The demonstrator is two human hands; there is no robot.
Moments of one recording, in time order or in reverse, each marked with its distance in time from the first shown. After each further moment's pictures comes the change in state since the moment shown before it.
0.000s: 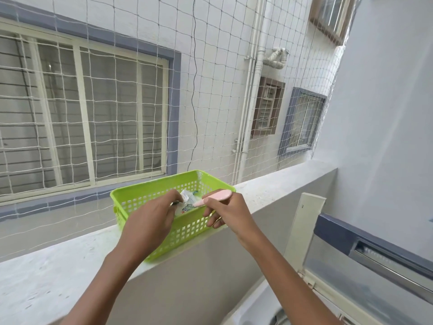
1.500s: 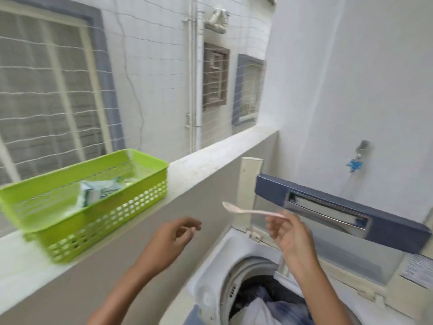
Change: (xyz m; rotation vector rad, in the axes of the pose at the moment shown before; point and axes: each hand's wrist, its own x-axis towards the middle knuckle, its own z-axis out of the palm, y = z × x) left_hand -0.026 0.078 0.140 -0.656 -0.448 0.193; right_hand -0.140 0.102 -0.178 0.695 0.728 0.092
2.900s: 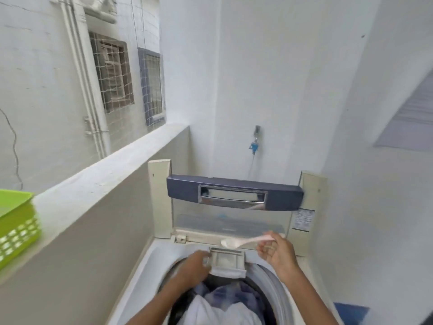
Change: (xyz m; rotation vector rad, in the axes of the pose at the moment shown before) left_hand 0.068 -0.020 0.249 0.248 -0.616 -0.007; right_hand -0.004 -0.024 -0.171 -0.058 0.568 0.058
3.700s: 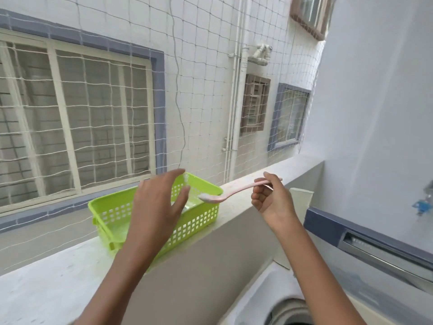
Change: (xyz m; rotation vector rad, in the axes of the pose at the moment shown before) left_hand -0.295 -0.019 -0.279 0.410 1.208 -0.199; right_hand -0.171 0.003 0.328 0.014 -0.812 0.042
